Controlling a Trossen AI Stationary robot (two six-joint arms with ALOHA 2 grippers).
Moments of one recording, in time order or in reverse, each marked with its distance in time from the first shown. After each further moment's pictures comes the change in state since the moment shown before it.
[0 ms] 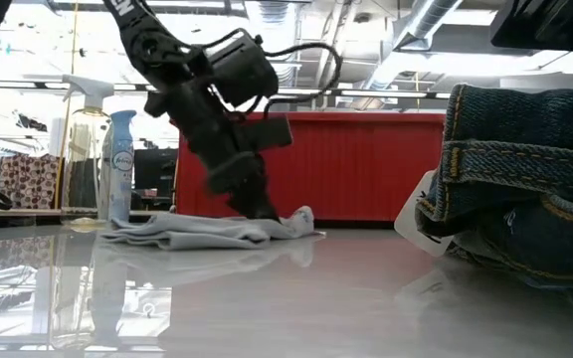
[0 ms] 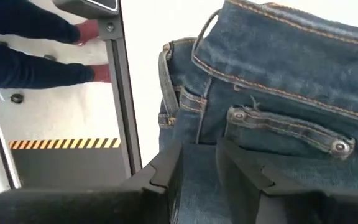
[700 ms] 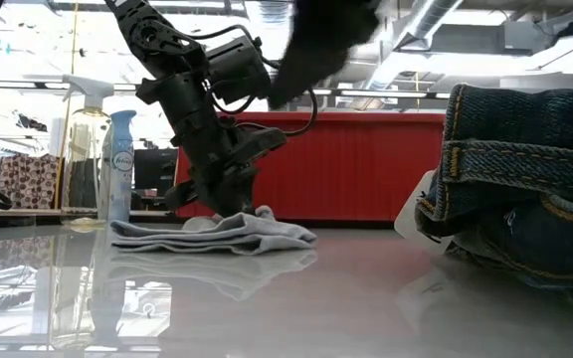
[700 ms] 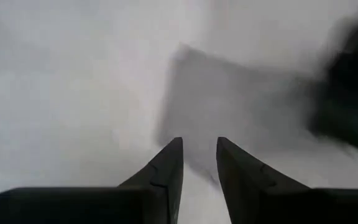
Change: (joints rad) left arm 0.005 -0.026 -0.002 -0.178 0.052 -0.806; right arm -0.295 0.015 0.000 0.321 0.288 -0.591
